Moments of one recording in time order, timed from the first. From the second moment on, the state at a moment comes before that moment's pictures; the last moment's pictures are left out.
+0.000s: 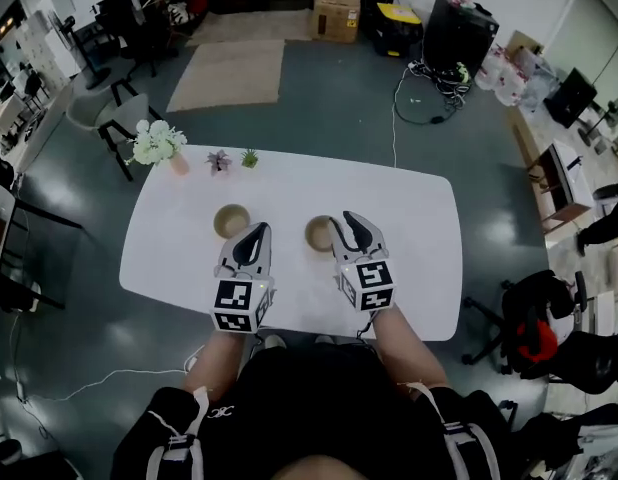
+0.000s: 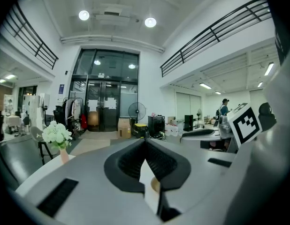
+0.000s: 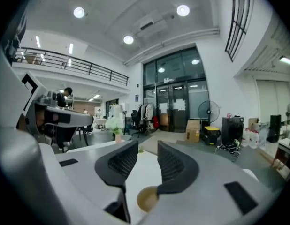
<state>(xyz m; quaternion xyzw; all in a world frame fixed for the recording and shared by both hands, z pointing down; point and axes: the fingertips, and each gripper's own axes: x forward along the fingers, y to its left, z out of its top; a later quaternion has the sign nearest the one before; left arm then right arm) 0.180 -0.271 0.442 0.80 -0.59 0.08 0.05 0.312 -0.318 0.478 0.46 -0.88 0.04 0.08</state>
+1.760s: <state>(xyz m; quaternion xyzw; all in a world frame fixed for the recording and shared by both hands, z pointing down) 0.061 -0.205 0.473 0.72 -0.68 0.10 0.08 0.257 -0.326 0.758 0.26 -0.77 -0.05 0.57</state>
